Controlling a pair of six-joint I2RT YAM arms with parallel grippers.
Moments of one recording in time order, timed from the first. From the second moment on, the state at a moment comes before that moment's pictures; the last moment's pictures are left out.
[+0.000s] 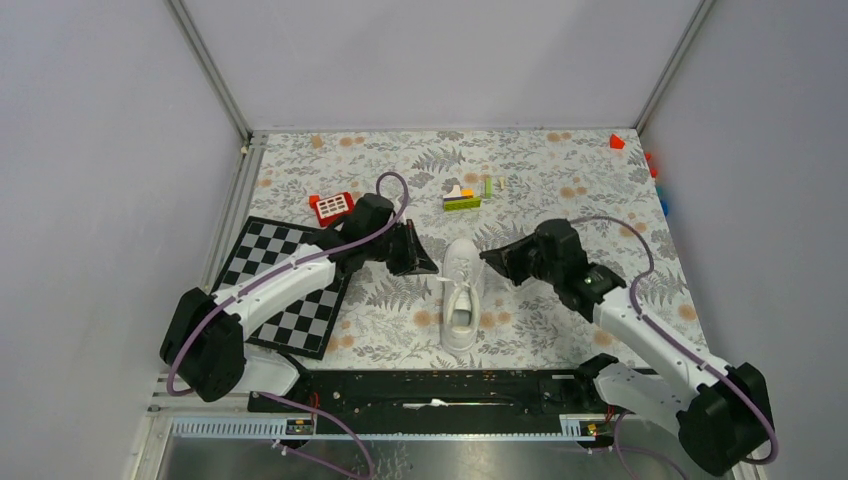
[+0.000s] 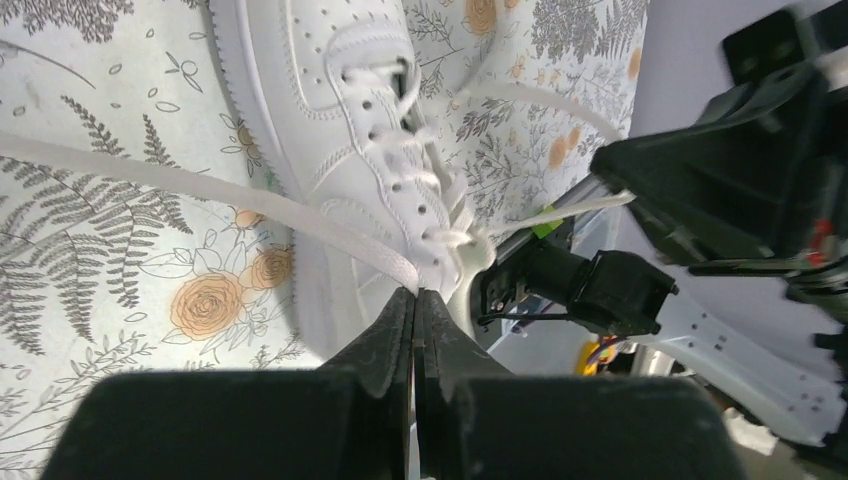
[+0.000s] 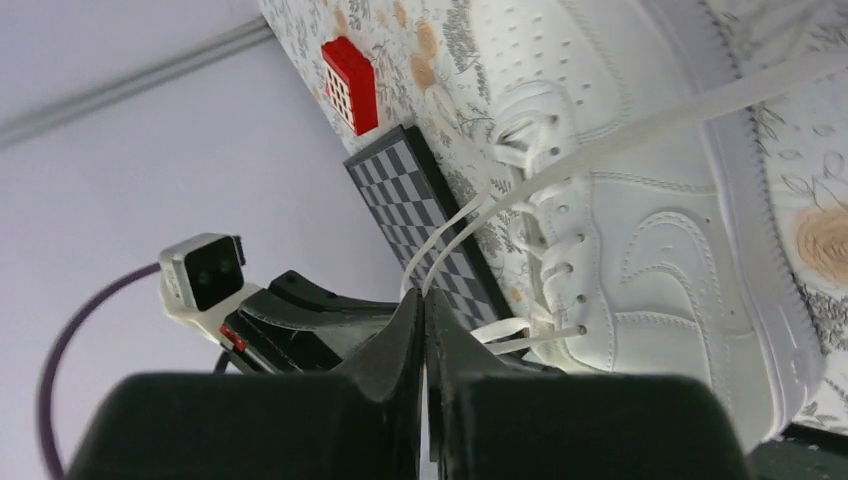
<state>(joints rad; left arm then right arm) -0.64 1.36 0.91 -0.29 0.43 -0.90 0.51 0.96 0.58 -0.23 -0.12 1.66</state>
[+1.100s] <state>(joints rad) -0.65 1.45 1.00 -0.36 0.41 -0.73 0.58 1.29 1.11 -0.87 -0.07 0.62</state>
